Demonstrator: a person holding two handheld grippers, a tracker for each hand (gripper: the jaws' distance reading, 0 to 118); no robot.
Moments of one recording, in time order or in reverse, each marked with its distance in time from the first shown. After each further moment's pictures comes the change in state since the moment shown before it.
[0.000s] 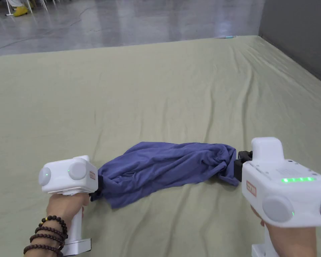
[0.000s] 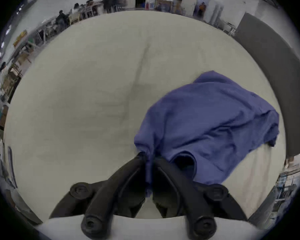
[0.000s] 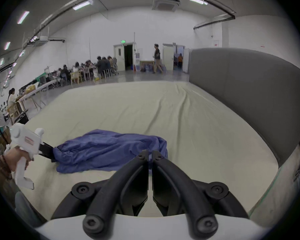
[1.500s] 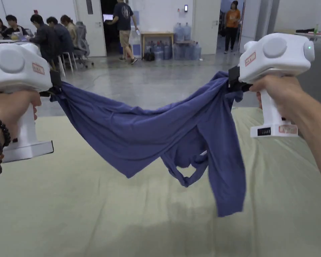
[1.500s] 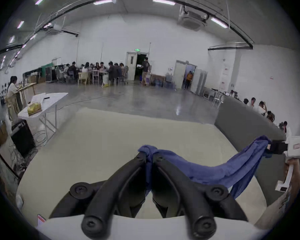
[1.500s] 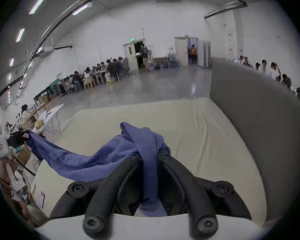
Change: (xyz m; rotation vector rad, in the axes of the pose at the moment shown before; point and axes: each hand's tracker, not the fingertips) left arm -0.024 0.294 0.308 0.692 -0.026 0.040; right arm 0.022 0.421 -0.087 0.043 0.176 -0.023
